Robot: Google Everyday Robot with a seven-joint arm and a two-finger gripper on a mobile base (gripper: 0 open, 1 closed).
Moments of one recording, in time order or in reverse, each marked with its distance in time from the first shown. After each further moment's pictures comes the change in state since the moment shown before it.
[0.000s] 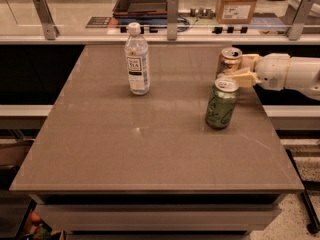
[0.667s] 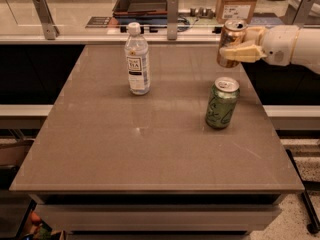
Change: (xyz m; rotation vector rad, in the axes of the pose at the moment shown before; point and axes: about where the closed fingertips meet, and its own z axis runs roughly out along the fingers) arm -0.071 -0.024 -0.001 0.040 -0.036 -0.051
